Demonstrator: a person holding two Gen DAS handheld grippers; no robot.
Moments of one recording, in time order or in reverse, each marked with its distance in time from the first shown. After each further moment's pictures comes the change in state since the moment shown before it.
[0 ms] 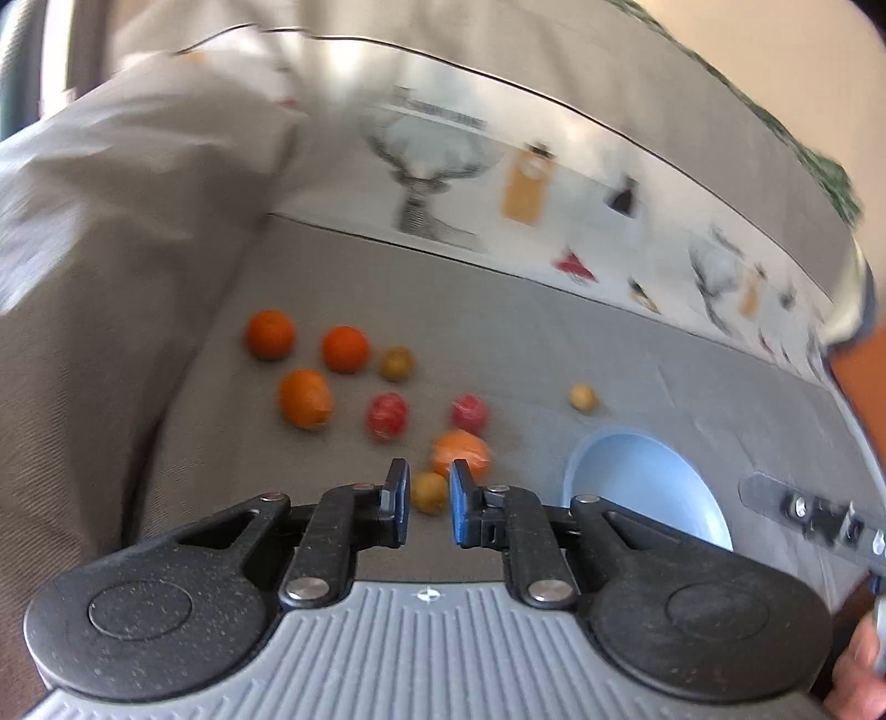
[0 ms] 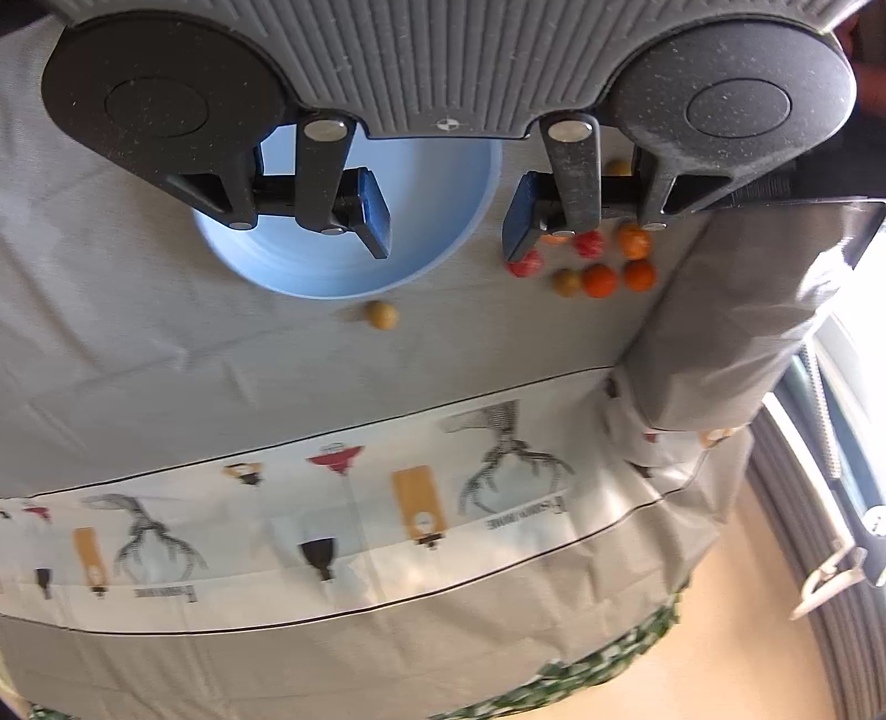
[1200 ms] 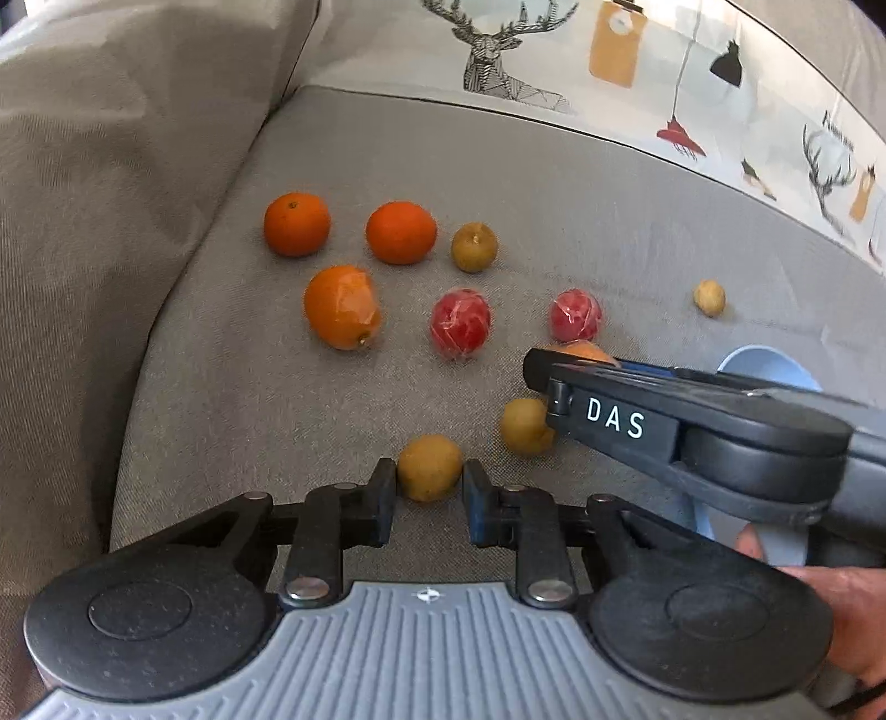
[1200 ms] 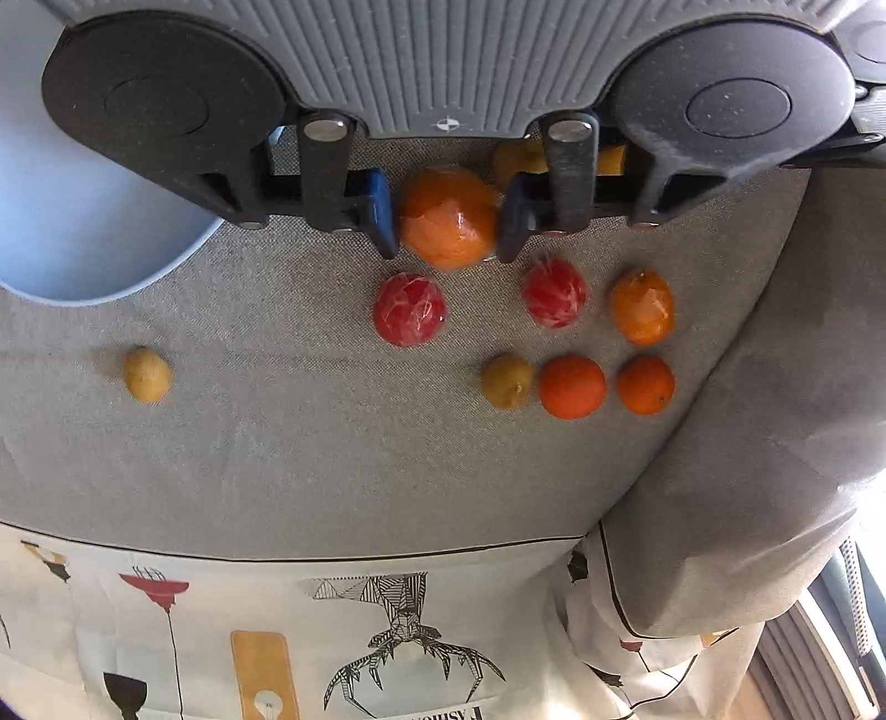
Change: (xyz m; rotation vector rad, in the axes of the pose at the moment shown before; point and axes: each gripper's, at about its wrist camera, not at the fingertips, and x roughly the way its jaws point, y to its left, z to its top) left arm 0.086 -0.007 0.004 0.076 0.269 0.202; right arm 0.200 0.083 -0.012 -0.147 0.335 0.011
